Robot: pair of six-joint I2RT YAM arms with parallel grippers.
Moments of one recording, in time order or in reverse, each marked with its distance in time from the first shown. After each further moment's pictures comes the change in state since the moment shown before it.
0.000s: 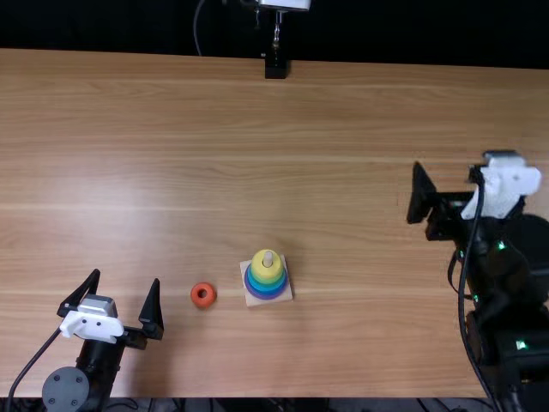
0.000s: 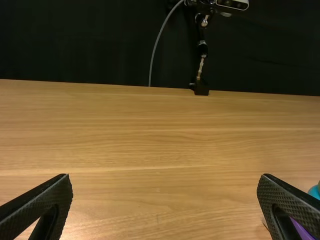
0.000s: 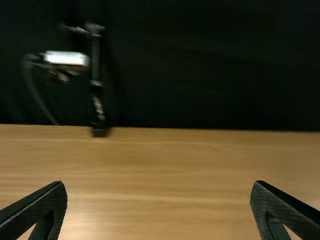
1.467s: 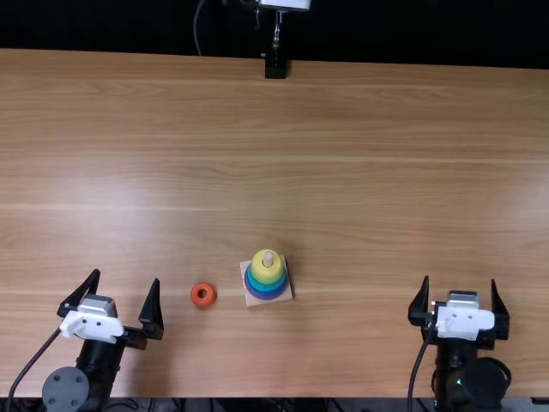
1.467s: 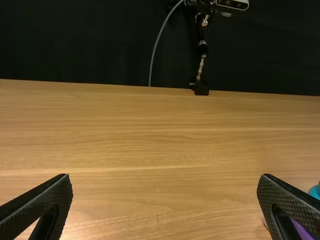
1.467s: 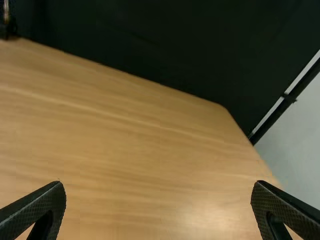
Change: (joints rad) left arm 0.000 0.000 0.000 0.000 0.000 0.000; right arm -0.104 -0.835 -0.872 0.143 0.142 -0.412
